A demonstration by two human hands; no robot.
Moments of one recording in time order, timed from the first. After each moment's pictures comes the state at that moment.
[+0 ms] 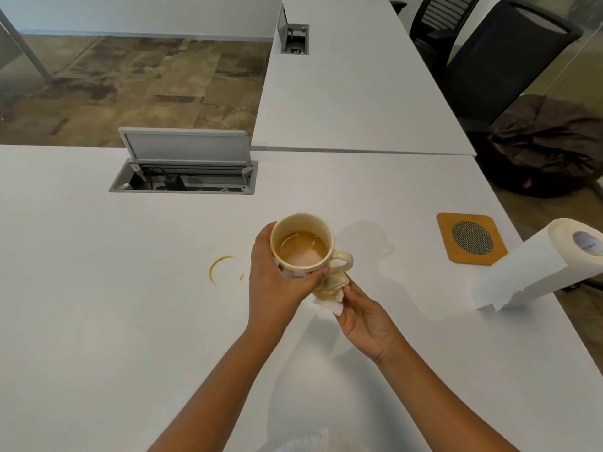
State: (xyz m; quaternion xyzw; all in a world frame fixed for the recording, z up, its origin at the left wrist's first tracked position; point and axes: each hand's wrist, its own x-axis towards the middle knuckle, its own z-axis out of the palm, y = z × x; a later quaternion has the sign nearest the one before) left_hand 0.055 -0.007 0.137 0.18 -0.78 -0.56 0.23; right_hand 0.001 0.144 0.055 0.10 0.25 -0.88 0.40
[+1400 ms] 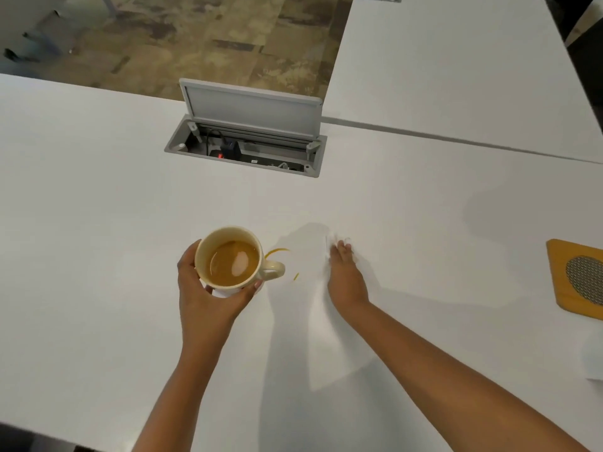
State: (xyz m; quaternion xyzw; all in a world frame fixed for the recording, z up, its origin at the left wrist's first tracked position) left_hand 0.107 -0.158 0.073 0.37 -0.72 -0.52 0.29; right_hand -0.053 -0.022 -0.026 -0.21 0.94 -0.21 0.19
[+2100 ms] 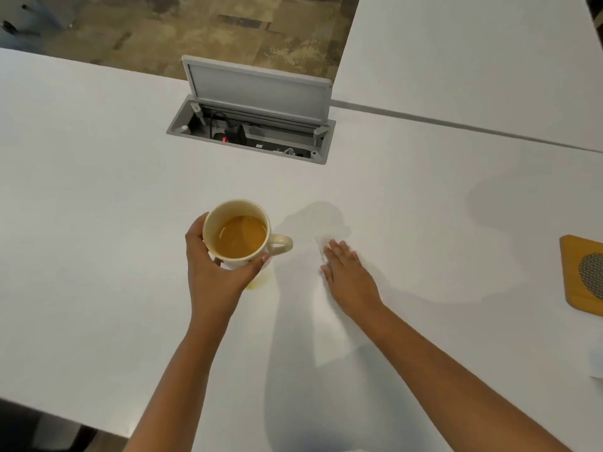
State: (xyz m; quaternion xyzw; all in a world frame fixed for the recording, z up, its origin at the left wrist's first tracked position) left_hand 0.087 -0.166 0.075 0.36 -0.72 -0.52 0.29; right_hand -0.050 -0.011 -0.025 -0.38 0.90 -0.07 0.19
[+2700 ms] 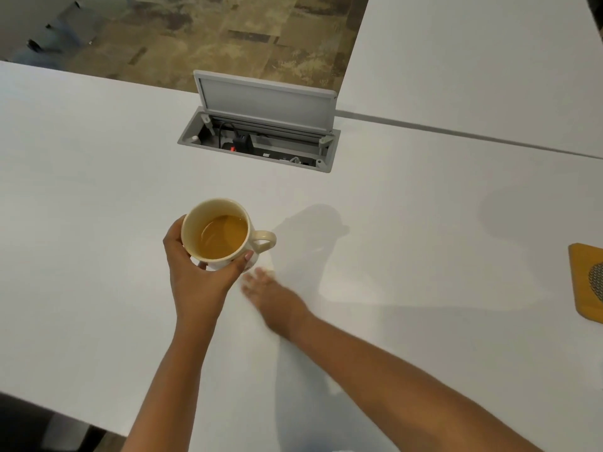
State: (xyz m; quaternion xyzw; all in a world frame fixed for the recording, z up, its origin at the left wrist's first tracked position) left_hand 0.098 -0.180 0.085 0.37 -0.70 -0.51 0.34; right_hand 0.024 -0.094 -0.041 -0.63 0.76 -0.03 0.16
